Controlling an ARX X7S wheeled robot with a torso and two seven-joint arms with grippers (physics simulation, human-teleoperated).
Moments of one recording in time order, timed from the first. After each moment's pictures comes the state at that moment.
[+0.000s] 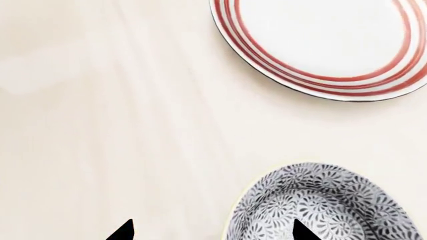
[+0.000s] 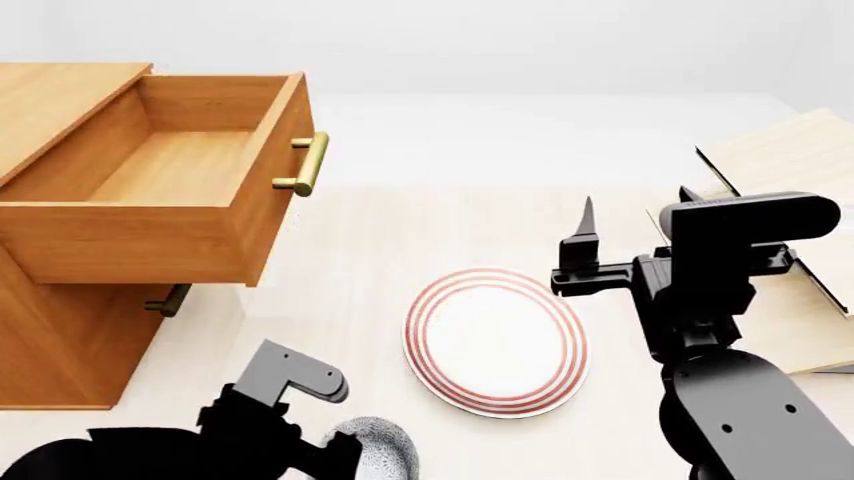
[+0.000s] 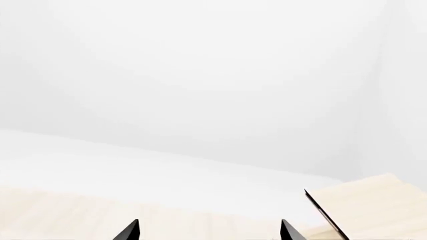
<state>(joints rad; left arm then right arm) -0.48 -0.61 0.41 0.31 -1.13 -1.21 -0.40 0.48 0.37 -0.11 -0.59 0.30 0.89 0.27</state>
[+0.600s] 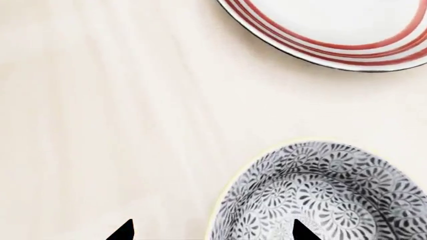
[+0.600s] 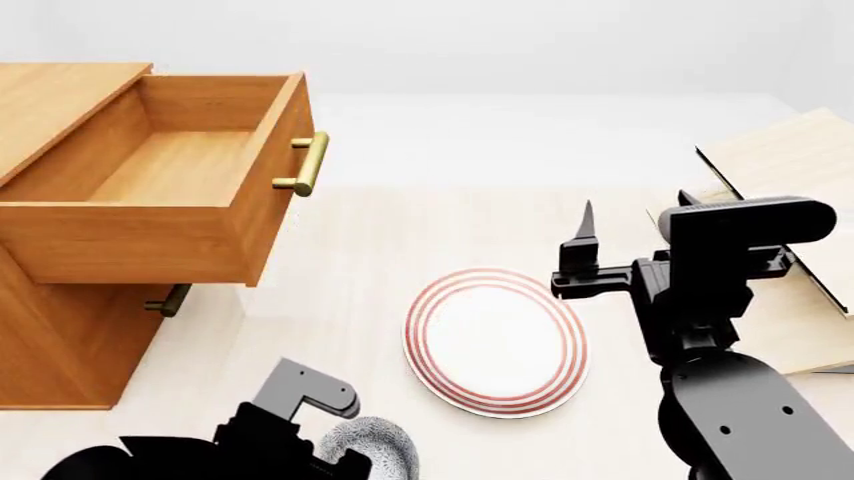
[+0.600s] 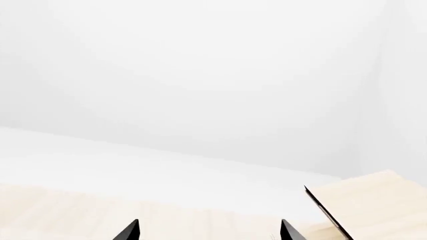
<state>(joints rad) -0.47 -0.58 0.49 0.21 -1.06 -1.16 -0.34 0.47 0.37 -0.12 -0.58 0.31 0.87 0.27</state>
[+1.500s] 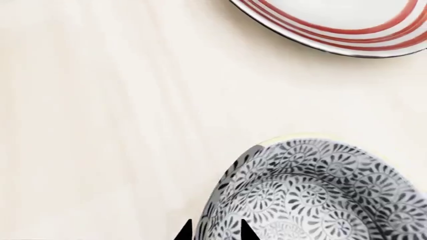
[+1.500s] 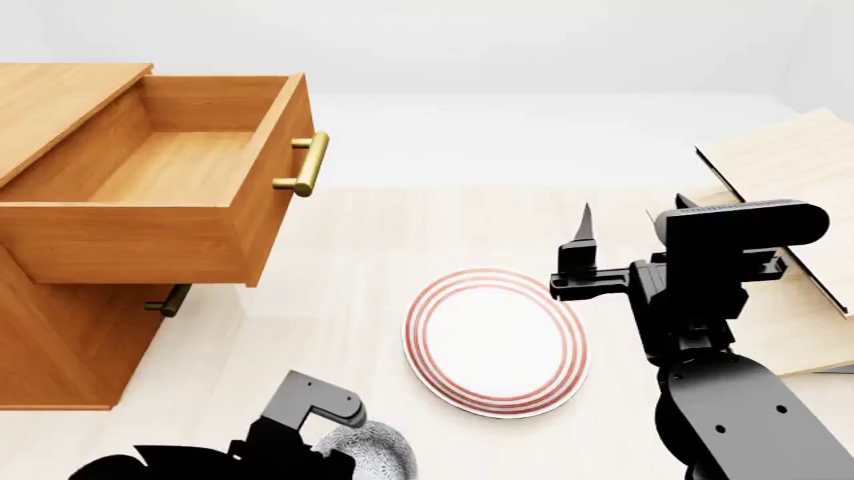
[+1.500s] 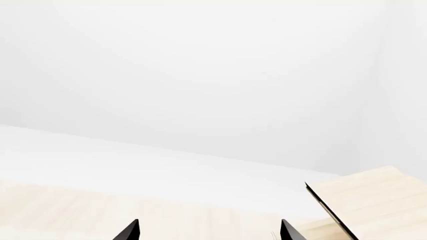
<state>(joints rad) -0.46 -0.56 0.53 0.13 -1.06 -1.11 -0.29 0.46 0.38 -0.13 -0.56 0.31 0.85 0.28</state>
